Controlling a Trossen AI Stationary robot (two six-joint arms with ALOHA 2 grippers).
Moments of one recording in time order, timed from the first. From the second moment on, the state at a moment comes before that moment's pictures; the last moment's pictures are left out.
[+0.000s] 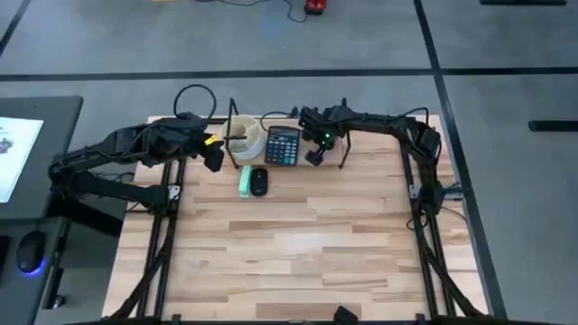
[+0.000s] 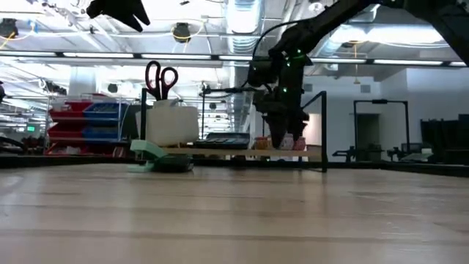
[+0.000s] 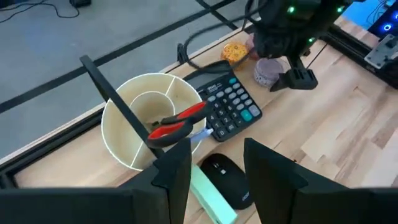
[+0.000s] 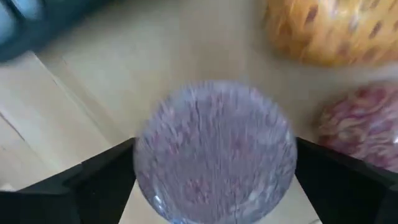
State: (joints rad) left arm 0.15 0.92 1.24 -0.86 -0.53 -0.46; right arm -0.49 2.02 1.56 -0.93 0.05 0.09
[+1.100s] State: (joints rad) left arm 0.11 0.92 1.24 -0.74 -0.36 -0.41; right arm -0.23 2.01 1.84 -1.20 0.04 0.13
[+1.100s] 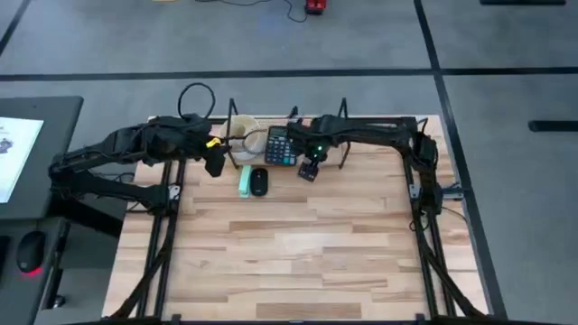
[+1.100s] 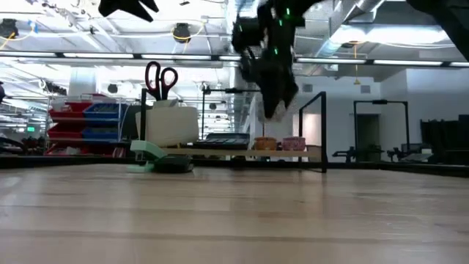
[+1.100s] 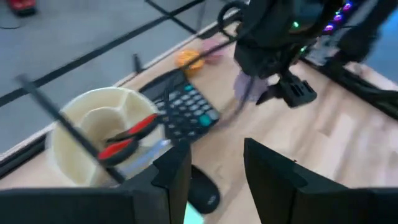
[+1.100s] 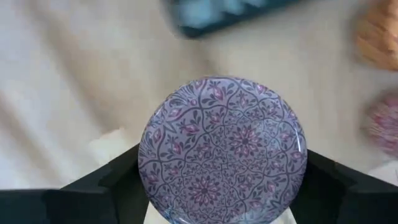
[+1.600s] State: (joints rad) left arm -0.11 0.93 1.23 -0.57 -0.32 -0.44; right arm 0.14 2.02 1.78 -0.68 -0.03 0.48
